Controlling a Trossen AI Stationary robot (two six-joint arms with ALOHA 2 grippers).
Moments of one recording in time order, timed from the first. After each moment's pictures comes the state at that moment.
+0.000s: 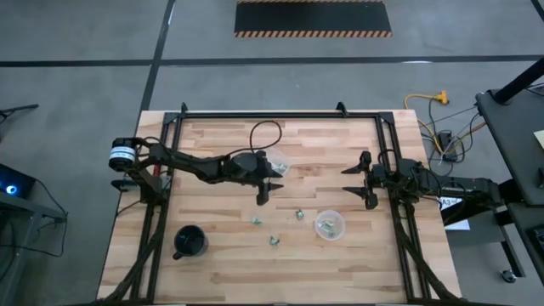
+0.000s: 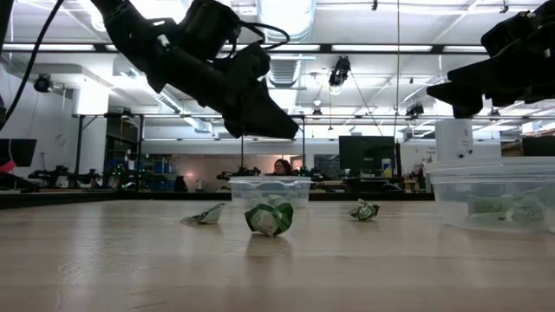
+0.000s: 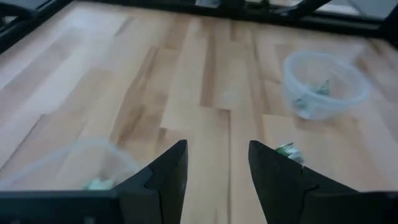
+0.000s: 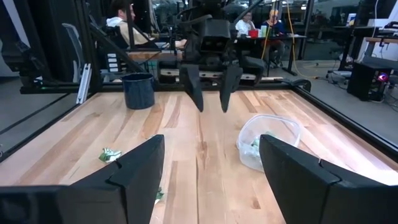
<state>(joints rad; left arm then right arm) 0.08 1.63 0.81 0.40 0.04 -0.09 -0.12 0.08 0.01 0.03 -0.13 0.05</state>
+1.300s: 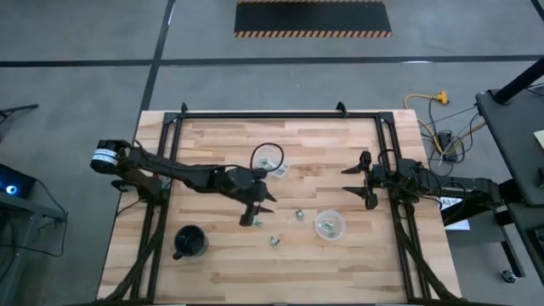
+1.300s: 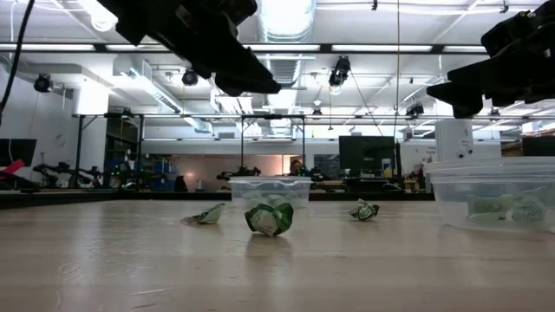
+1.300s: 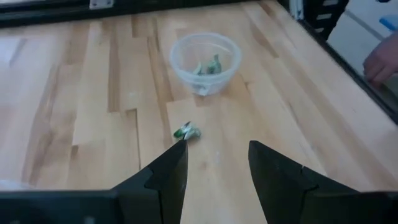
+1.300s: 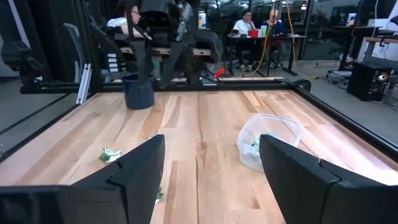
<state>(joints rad) -0.10 1.48 0.89 0.08 0.13 0.06 -0.12 0.08 0.01 0.03 -0.13 0.04</state>
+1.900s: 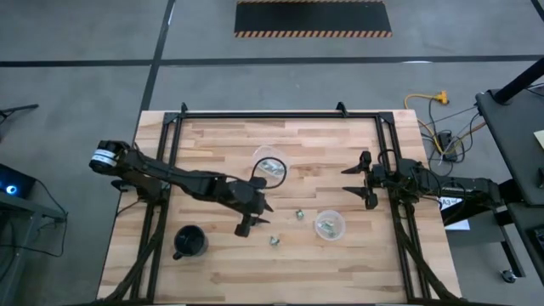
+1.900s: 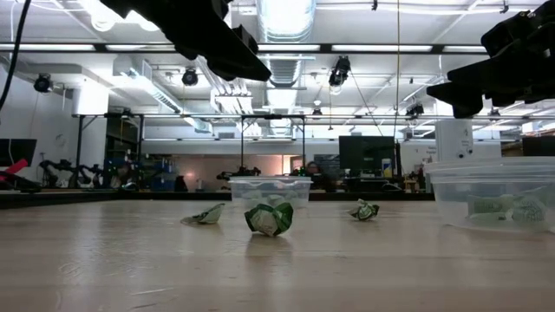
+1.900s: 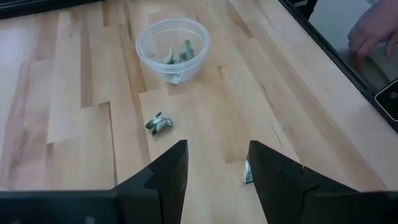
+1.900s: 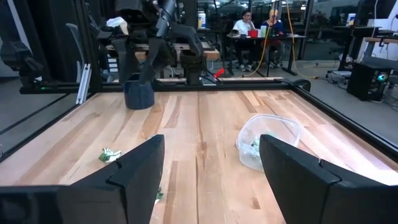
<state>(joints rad) -0.20 1.48 0.97 -0.09 0.06 0.07 -0.12 0.08 0.01 0.03 -0.13 0.04</state>
